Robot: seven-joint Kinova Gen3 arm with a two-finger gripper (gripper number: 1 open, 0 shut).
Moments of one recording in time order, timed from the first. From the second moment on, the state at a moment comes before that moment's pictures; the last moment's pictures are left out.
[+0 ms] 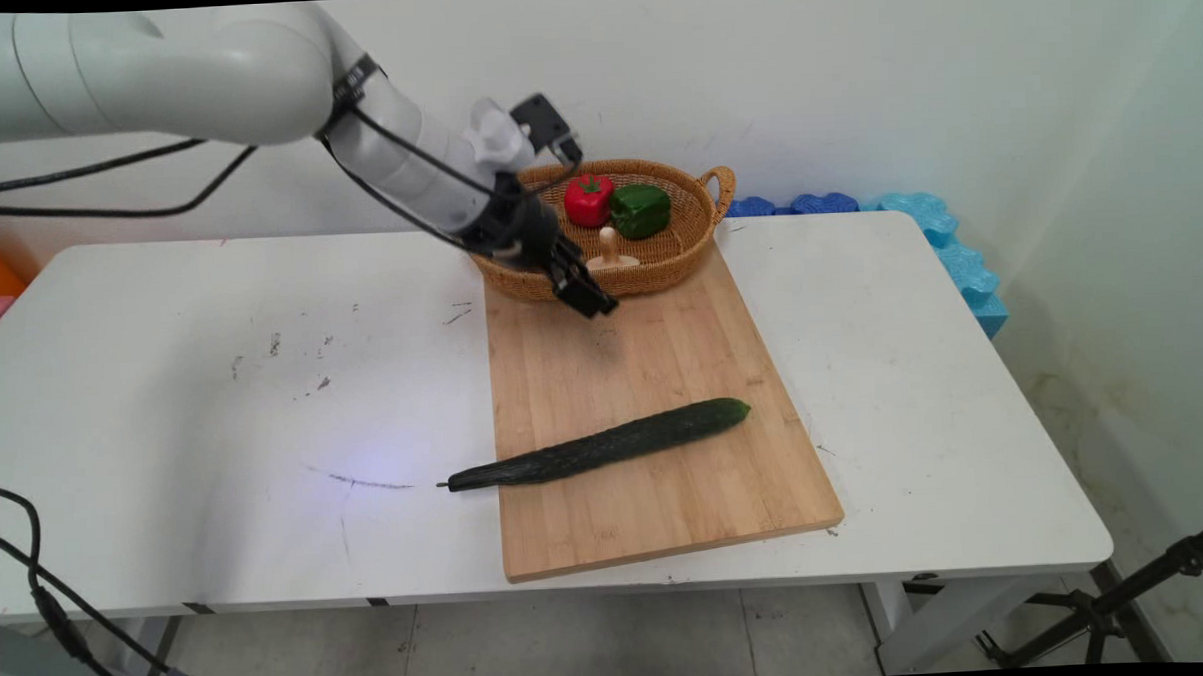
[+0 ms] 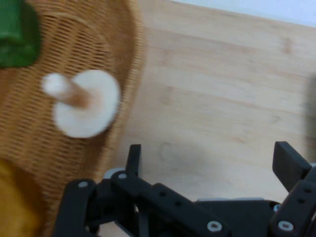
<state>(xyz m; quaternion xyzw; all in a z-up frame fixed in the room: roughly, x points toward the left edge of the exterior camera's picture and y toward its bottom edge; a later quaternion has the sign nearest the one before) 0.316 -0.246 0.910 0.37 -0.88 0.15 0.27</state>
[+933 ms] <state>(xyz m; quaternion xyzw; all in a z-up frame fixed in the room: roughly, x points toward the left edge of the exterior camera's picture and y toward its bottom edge) 0.383 -0.326 0.892 0.48 -0.82 0.21 0.23</state>
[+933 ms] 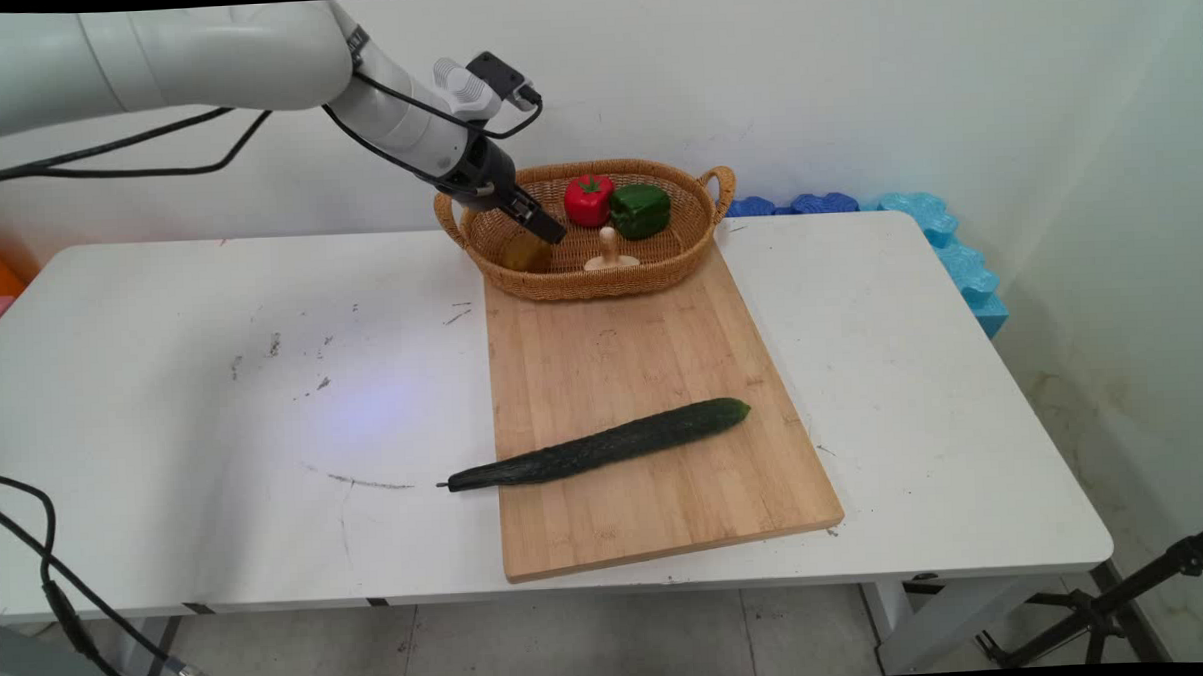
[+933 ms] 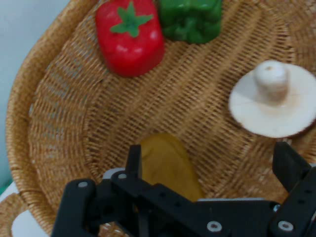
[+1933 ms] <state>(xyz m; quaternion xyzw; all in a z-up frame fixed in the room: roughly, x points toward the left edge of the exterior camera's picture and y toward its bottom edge) 0.392 -0.355 0.845 0.53 -0.81 0.20 0.19</state>
